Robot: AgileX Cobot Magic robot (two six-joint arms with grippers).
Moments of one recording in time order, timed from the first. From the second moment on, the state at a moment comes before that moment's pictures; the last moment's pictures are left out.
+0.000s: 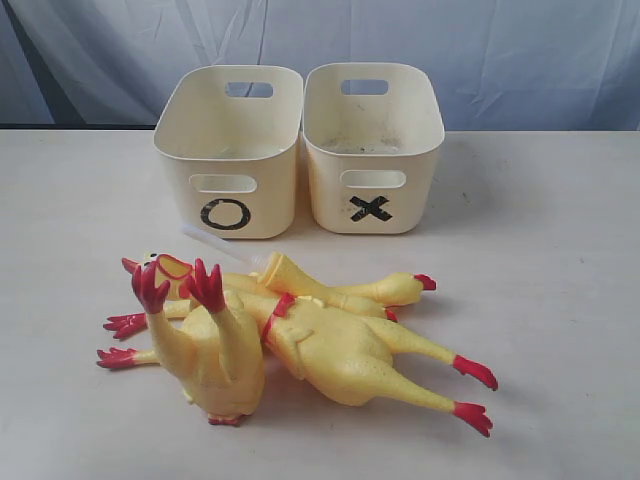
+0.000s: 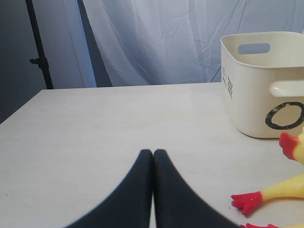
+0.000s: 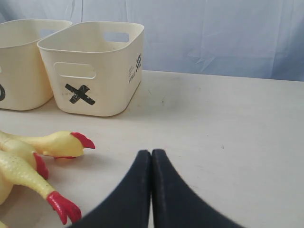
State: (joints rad) left arm 0.05 0.00 -0.01 0.00 0.23 0.06; right arm 0.13 0.01 -0.01 0.23 0.31 -0.25
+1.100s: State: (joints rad) left arm 0.05 0.00 -0.01 0.00 0.23 0.06; right arm 0.13 0.01 -0.01 0.32 0.27 -0.25
